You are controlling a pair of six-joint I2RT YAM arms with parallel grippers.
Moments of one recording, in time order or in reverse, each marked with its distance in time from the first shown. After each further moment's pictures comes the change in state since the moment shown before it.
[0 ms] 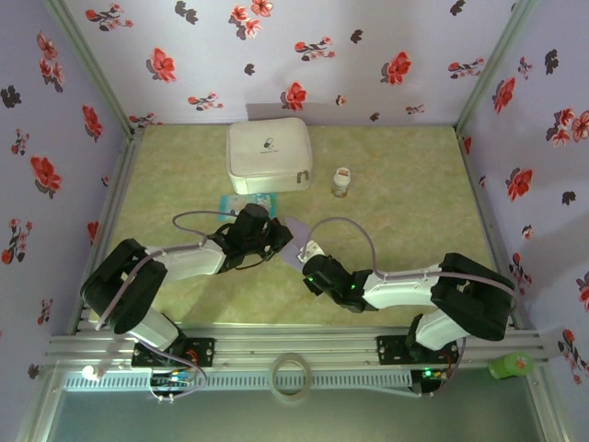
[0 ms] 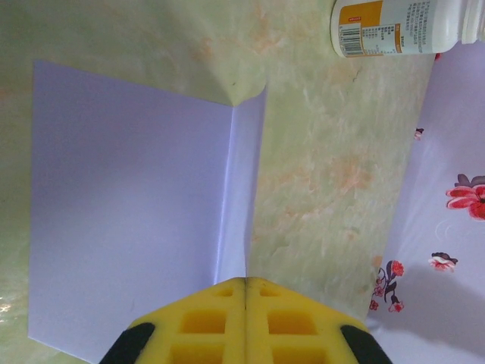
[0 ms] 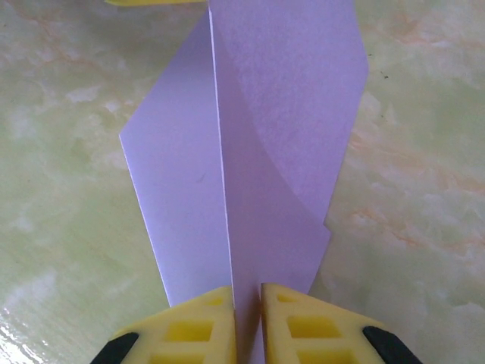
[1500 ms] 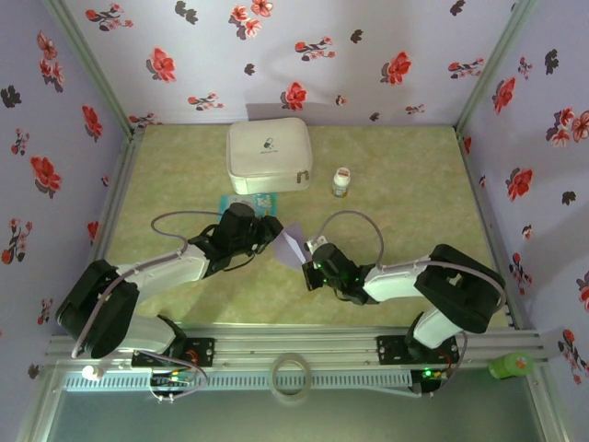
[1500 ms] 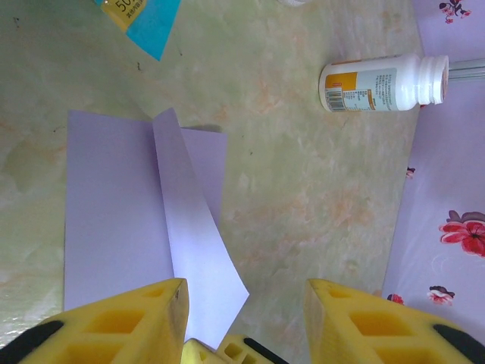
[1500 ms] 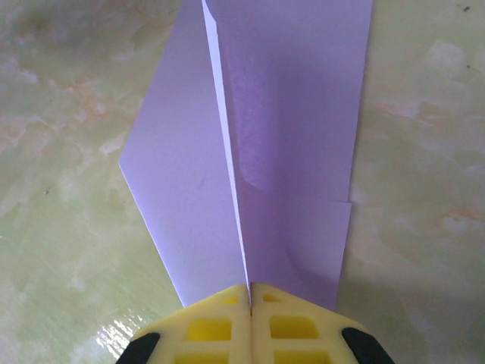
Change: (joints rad) left arm 0.045 -0.180 -0.042 -0.121 -0.096 0.028; right arm -0.152 0.083 -0.047 0.229 -0.320 0.209
